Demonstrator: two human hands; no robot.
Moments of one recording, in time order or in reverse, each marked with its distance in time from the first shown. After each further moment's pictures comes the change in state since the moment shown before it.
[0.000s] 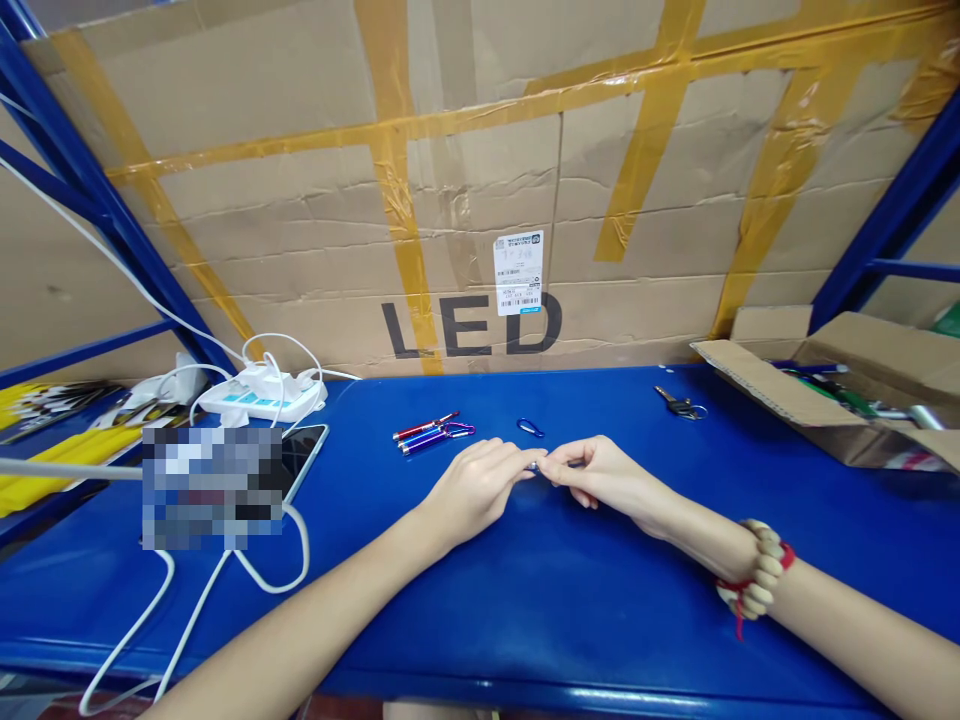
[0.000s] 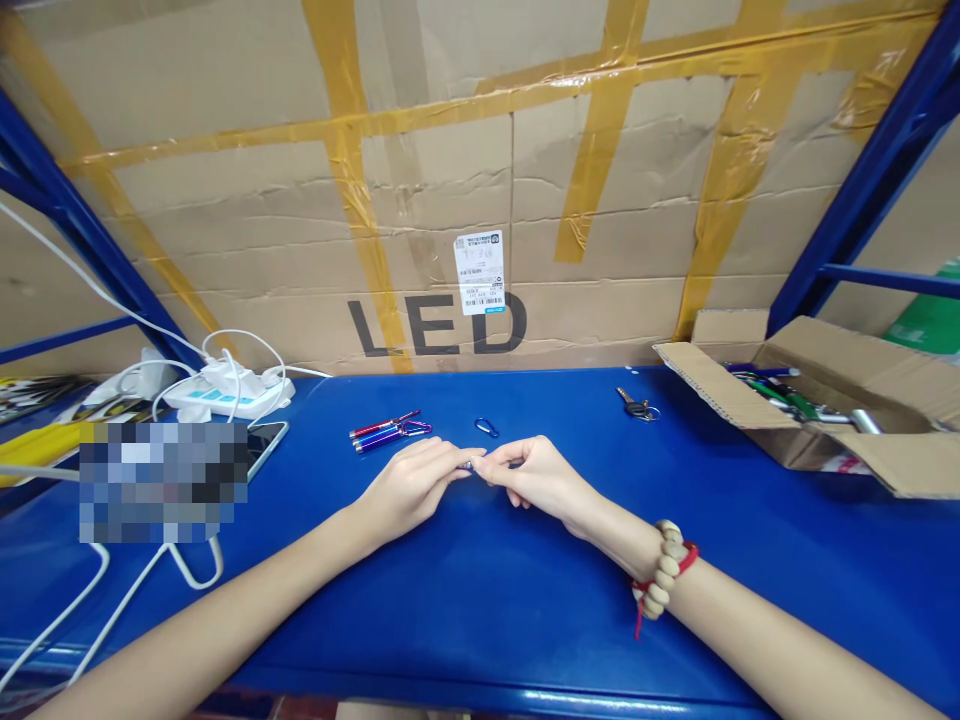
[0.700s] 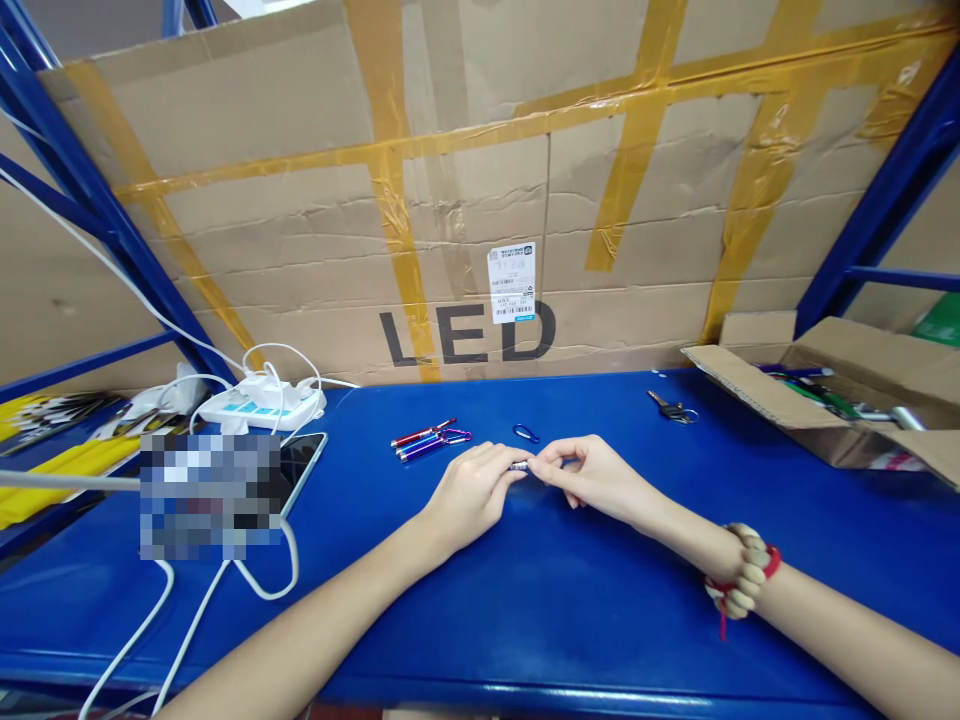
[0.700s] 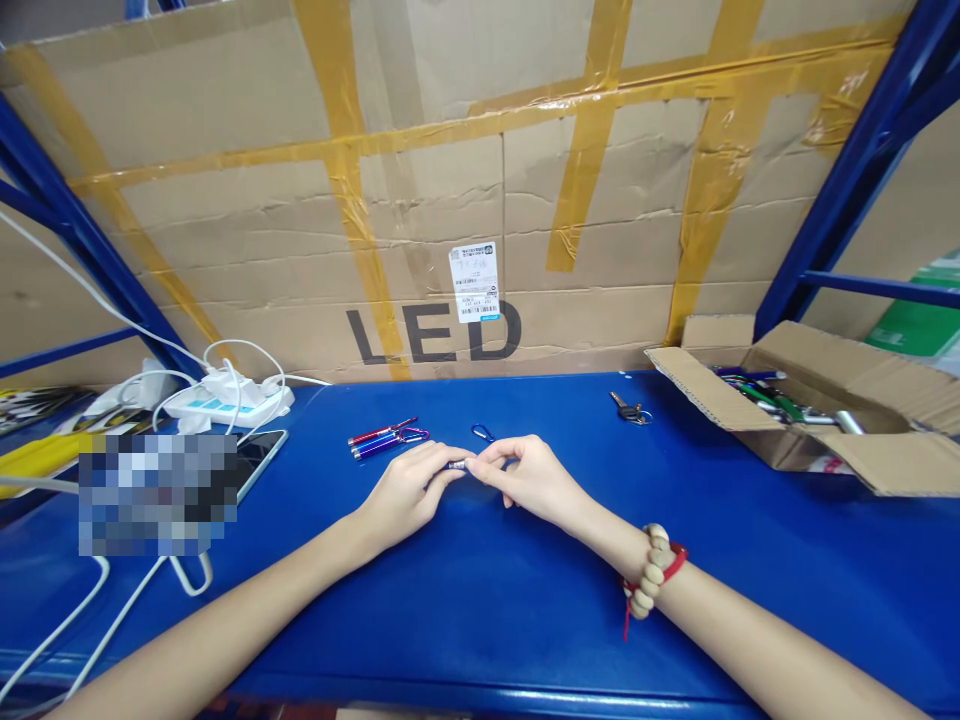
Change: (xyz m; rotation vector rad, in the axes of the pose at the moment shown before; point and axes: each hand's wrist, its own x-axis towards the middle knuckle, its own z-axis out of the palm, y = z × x) left_hand 0.000 0.004 0.004 -0.193 0.037 -0.173; right_hand 0.005 0.003 0.001 -0.144 0.052 -0.164
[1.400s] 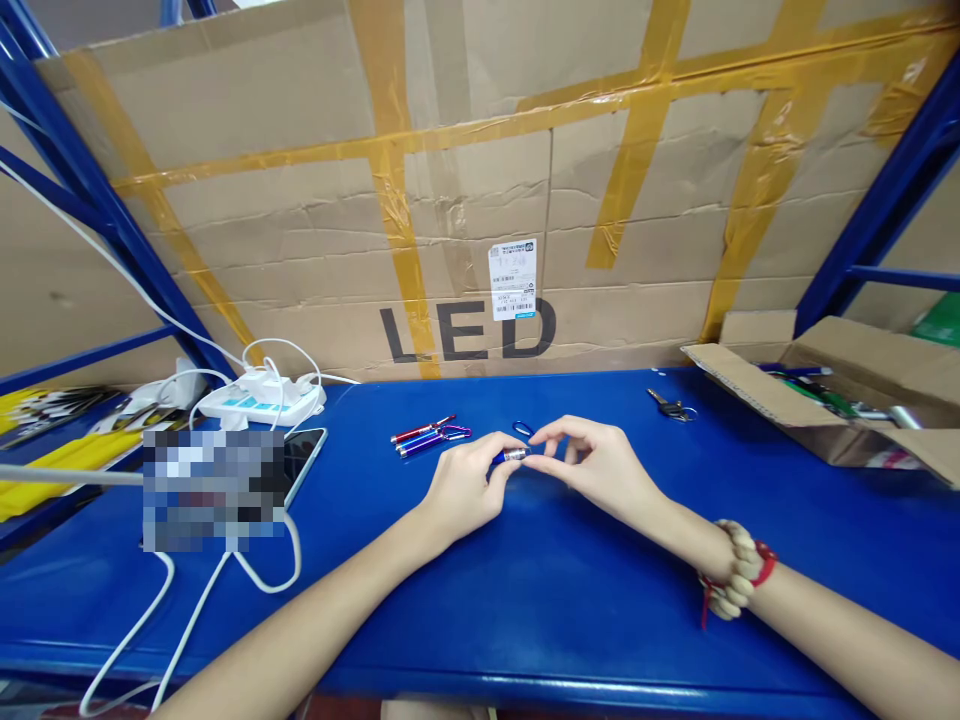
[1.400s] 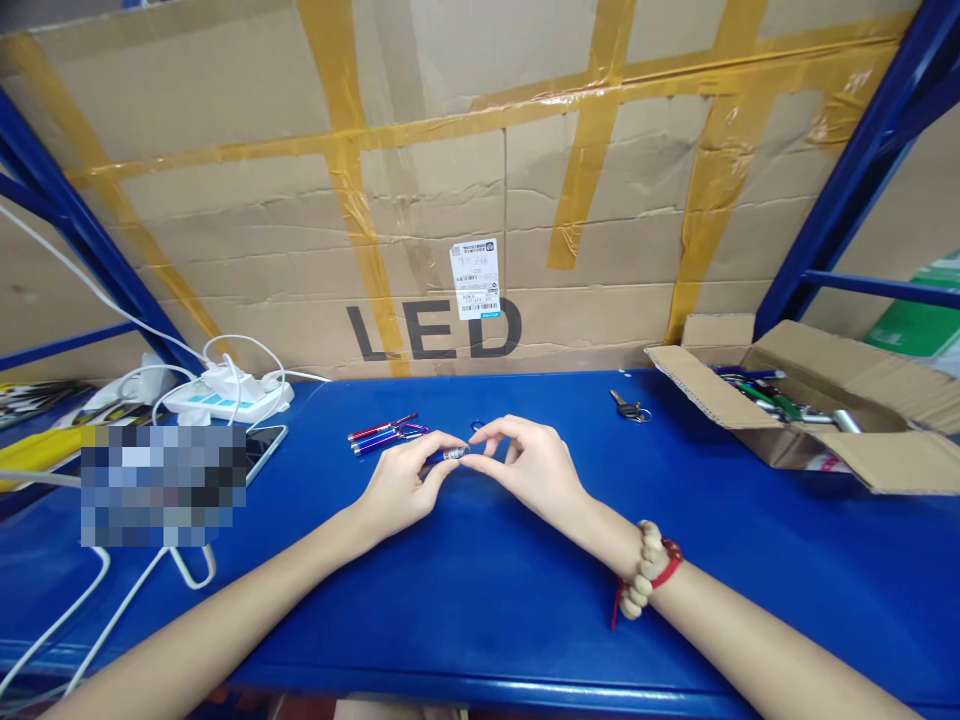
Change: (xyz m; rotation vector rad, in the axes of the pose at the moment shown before) left_hand 0.003 0.004 -0.003 -0.026 0.063 -0.178; right_hand 0.000 0.003 -0.001 -0.317 0.312 -0.367
